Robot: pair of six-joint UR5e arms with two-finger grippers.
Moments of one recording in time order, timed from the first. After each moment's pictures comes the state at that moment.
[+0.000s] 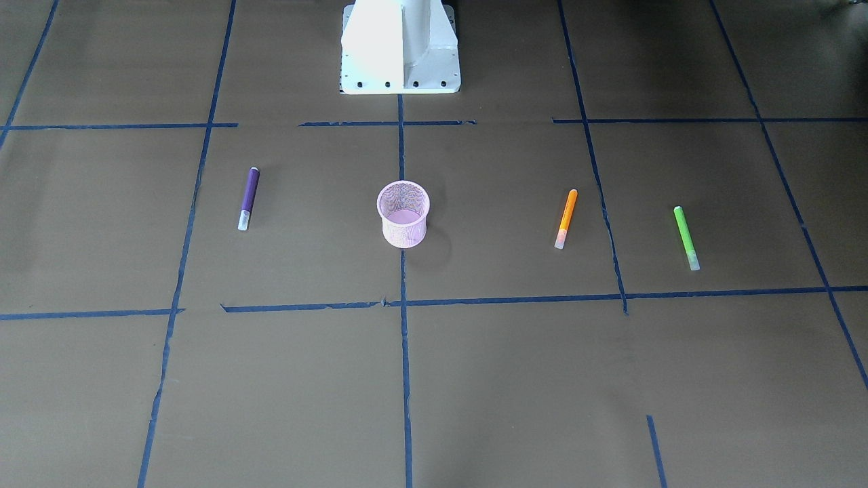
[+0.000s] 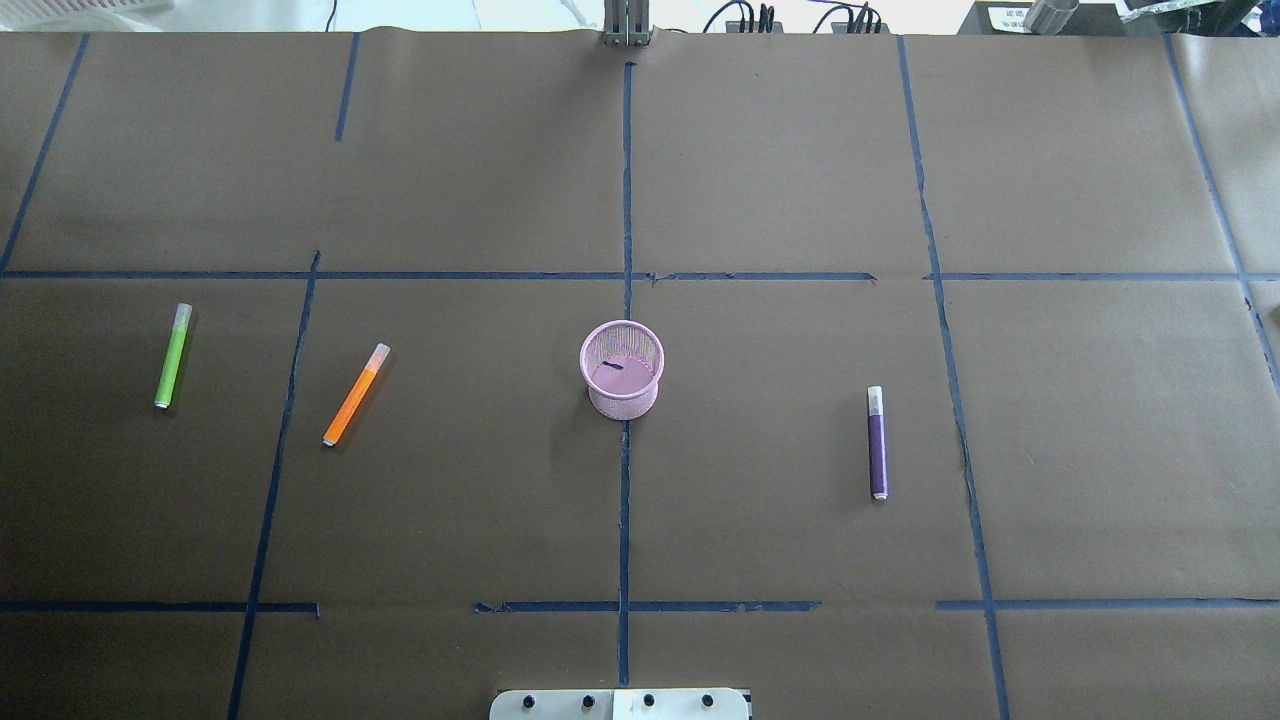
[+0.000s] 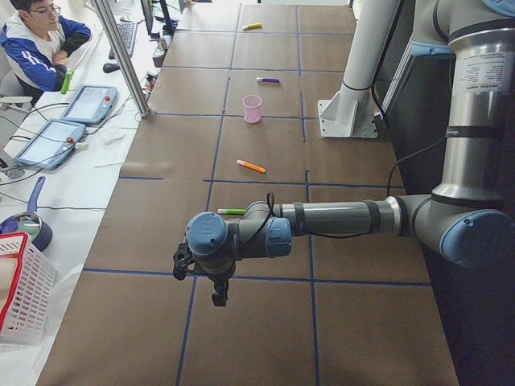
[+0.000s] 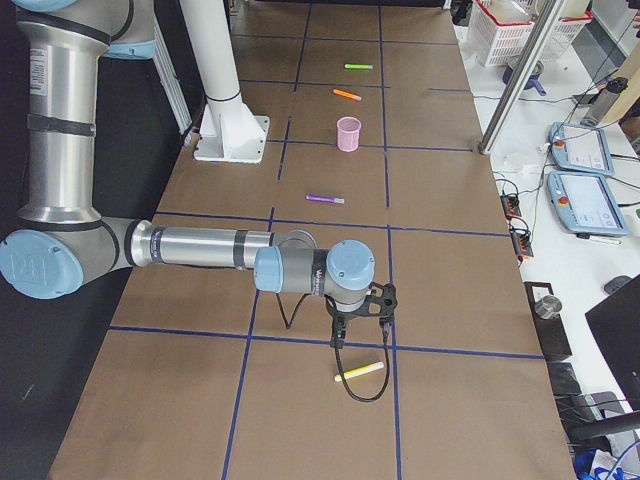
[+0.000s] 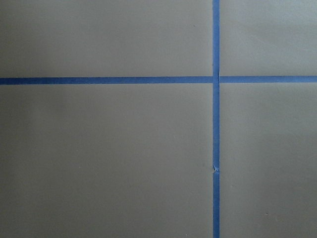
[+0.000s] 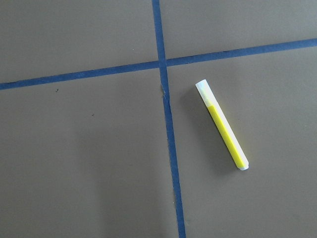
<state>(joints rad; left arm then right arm) -1.63 -1.56 -1.52 -1.55 -2.38 0.11 1.57 -1.69 1.68 -1.57 2.42 0.13</state>
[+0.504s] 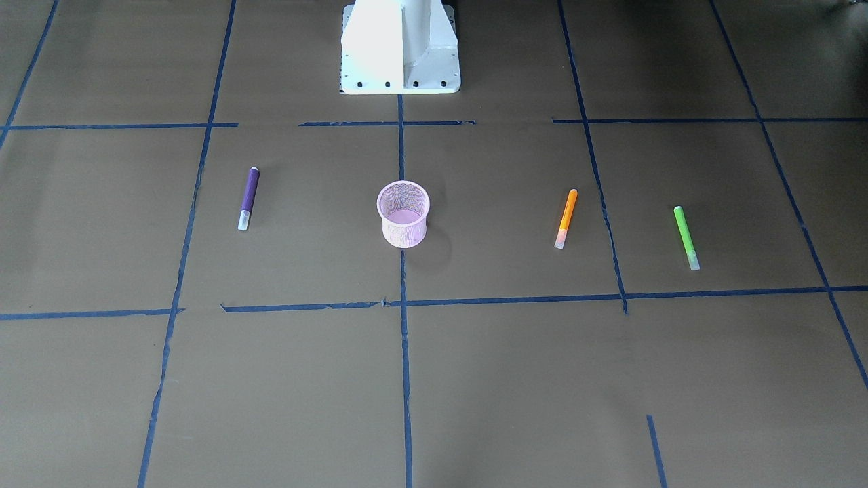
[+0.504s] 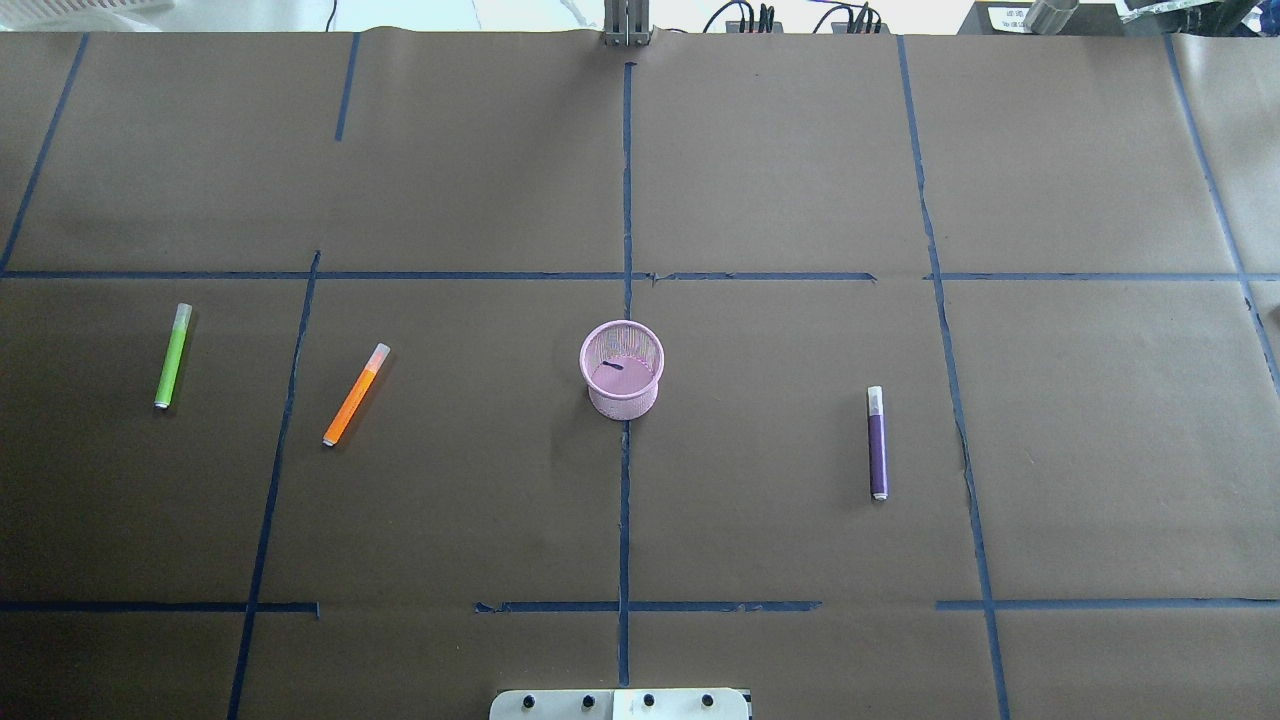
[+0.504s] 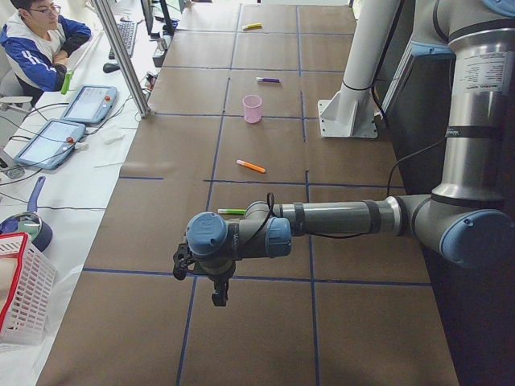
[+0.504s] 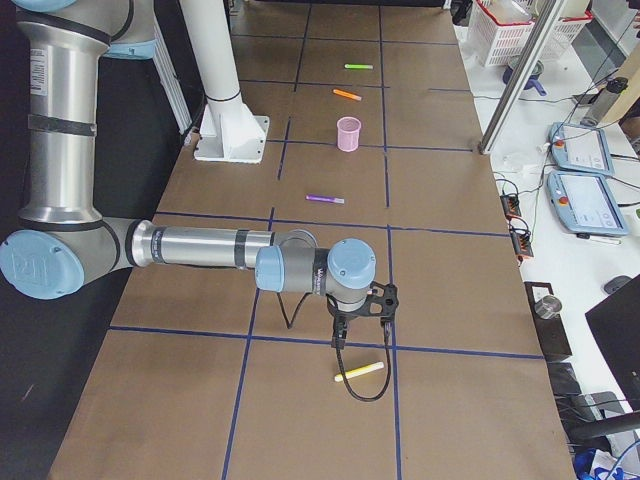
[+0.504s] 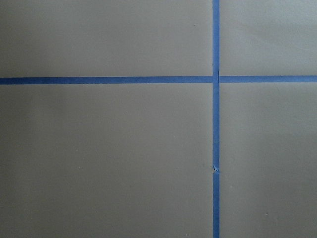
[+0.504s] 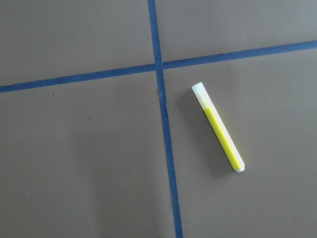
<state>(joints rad) -1.63 -1.56 -1.52 -1.55 -2.38 0.11 1.57 -1.68 1.68 -1.56 2.41 0.14</state>
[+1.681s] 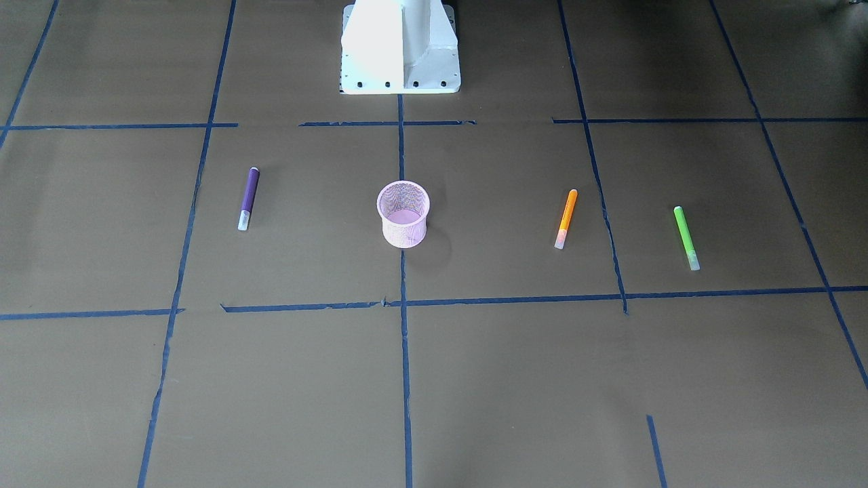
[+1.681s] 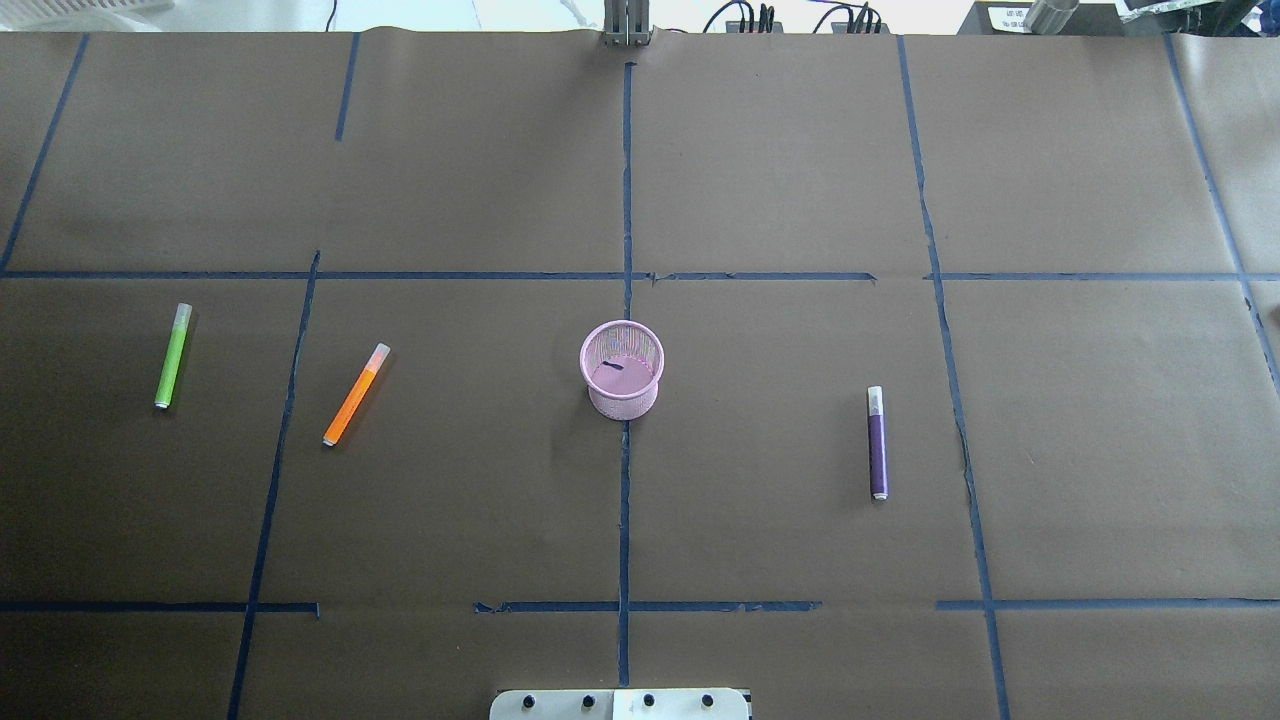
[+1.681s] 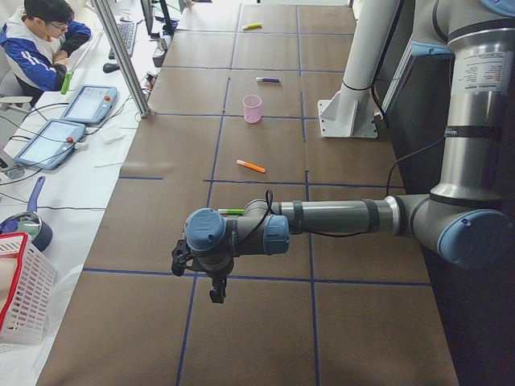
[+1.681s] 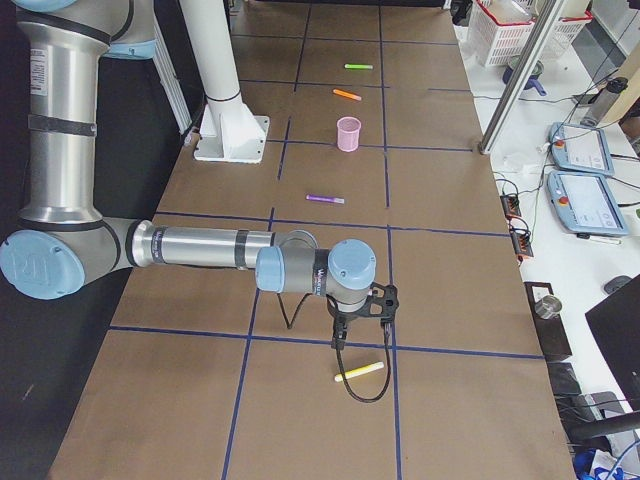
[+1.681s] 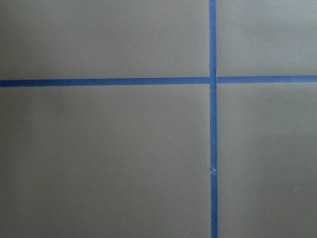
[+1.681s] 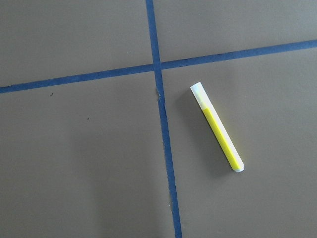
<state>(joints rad) -1.62 -1.57 -1.54 -1.56 -2.39 0.11 1.57 -1.68 1.68 -1.56 2.41 0.14</state>
